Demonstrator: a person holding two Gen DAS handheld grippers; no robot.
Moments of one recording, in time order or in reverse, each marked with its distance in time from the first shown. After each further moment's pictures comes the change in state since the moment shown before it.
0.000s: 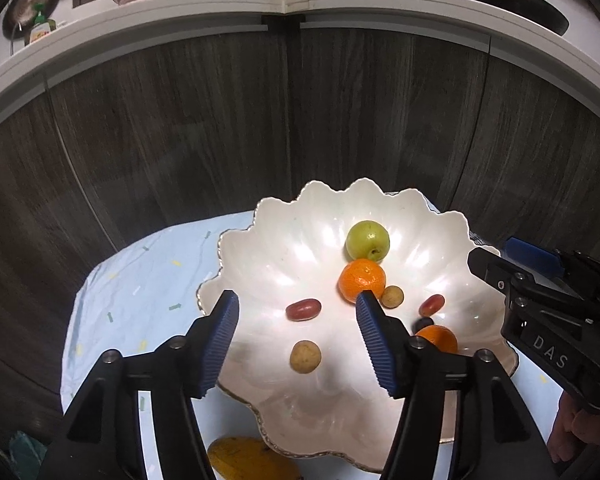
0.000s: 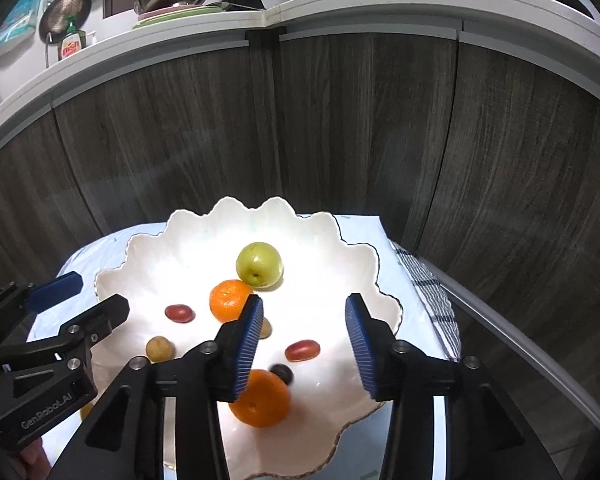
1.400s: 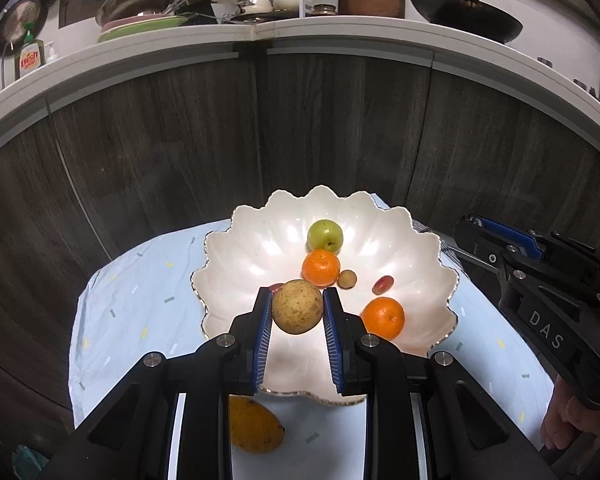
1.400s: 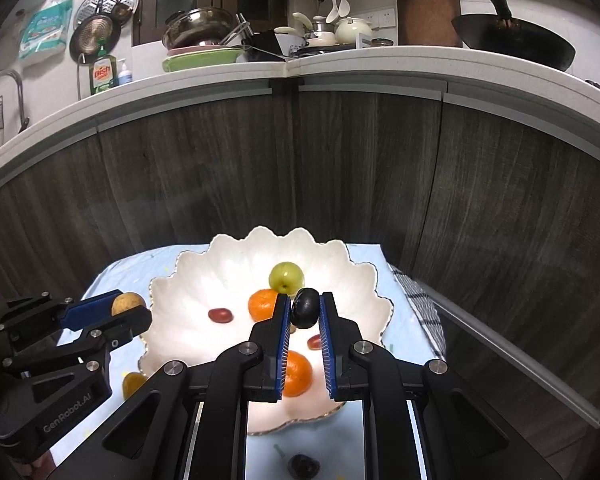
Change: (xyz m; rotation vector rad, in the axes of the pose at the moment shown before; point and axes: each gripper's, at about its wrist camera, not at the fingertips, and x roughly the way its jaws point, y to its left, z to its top) left arm -0.056 -0.013 -0.015 0.052 -0.042 -0.091; right arm -0.074 0.015 -0.013 -0.026 -0.125 0.020
